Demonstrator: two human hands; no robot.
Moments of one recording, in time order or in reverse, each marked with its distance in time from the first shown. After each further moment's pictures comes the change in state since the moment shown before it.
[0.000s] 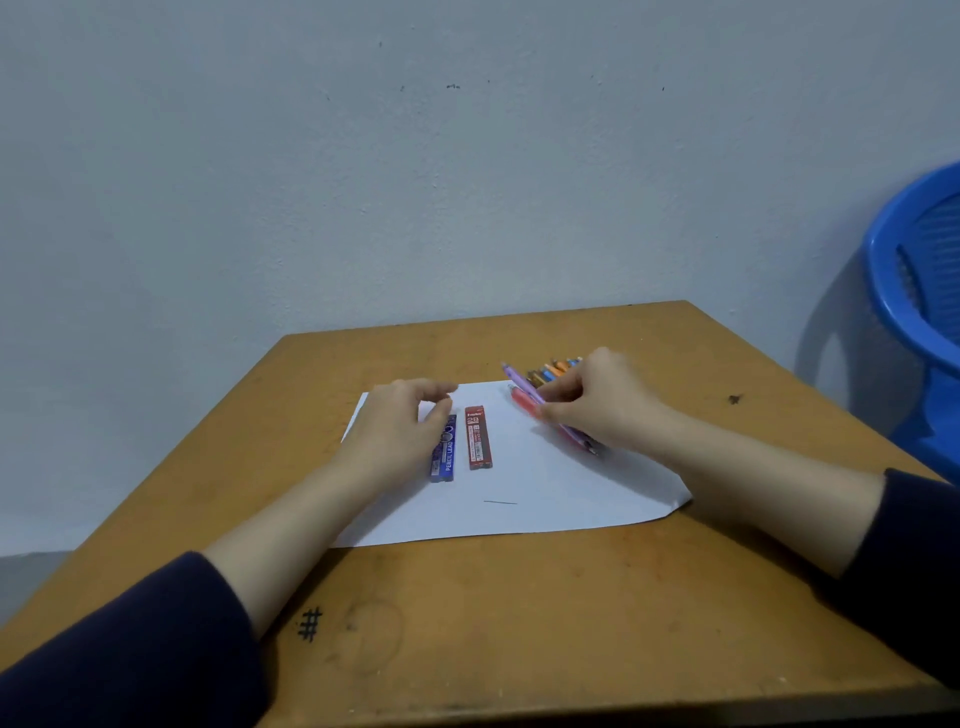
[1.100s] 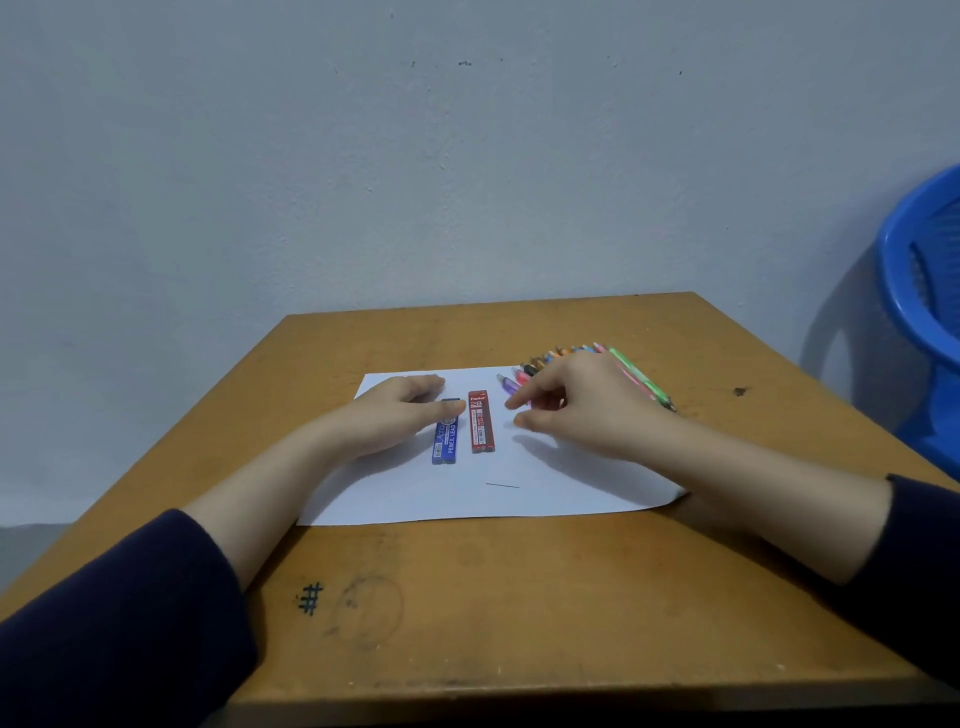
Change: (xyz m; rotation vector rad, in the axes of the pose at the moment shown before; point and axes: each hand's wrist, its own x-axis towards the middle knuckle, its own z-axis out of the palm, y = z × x) left_hand 0.019 -0.033 -0.003 -0.186 -0.442 -0.164; right_hand -0.020 -0.020 0.003 -0.044 -0.074 -0.254
